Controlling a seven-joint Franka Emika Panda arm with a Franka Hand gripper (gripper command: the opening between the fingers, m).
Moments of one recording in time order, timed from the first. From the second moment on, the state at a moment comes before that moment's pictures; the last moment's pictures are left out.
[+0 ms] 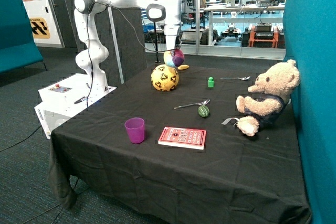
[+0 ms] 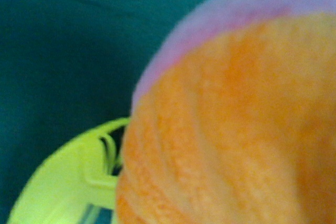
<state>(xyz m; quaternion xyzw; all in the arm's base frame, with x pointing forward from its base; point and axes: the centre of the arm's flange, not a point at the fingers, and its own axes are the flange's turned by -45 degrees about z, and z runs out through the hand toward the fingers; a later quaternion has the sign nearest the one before) 0.552 0.055 0.490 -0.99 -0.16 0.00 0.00</state>
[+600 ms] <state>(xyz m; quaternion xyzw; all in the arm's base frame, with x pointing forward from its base) 0.533 -0.009 0.478 -0.99 -0.11 0.00 0.00</state>
